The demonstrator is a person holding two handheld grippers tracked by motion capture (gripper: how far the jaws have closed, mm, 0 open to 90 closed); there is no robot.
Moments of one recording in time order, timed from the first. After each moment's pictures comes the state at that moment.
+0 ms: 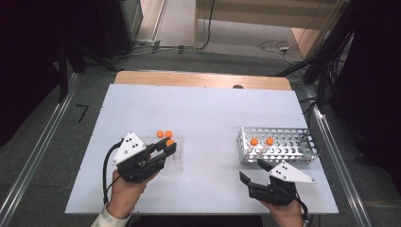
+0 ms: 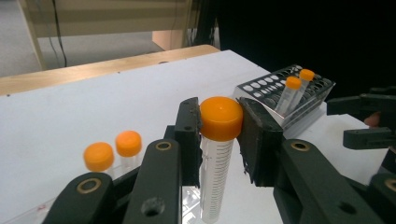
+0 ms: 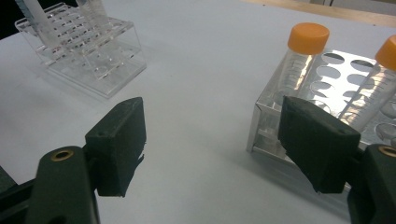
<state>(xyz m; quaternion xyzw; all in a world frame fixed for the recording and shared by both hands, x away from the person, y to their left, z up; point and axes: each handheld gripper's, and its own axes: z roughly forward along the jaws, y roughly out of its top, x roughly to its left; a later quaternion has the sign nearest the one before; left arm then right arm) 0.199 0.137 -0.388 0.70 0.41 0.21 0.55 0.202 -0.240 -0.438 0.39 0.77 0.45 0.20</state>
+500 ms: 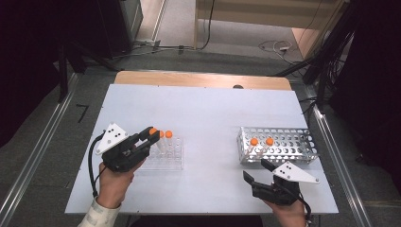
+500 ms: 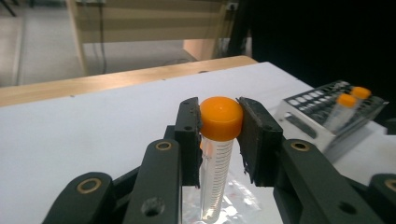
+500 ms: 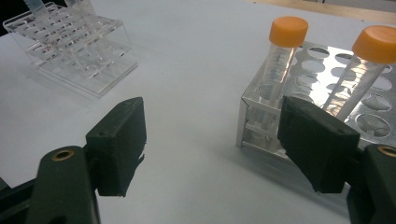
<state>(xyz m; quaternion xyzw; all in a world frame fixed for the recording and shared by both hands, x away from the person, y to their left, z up) 0.214 0.169 -0.385 0.66 0.45 0.25 0.54 0.203 -0.249 -0.439 0.40 0.77 0.45 0.20</state>
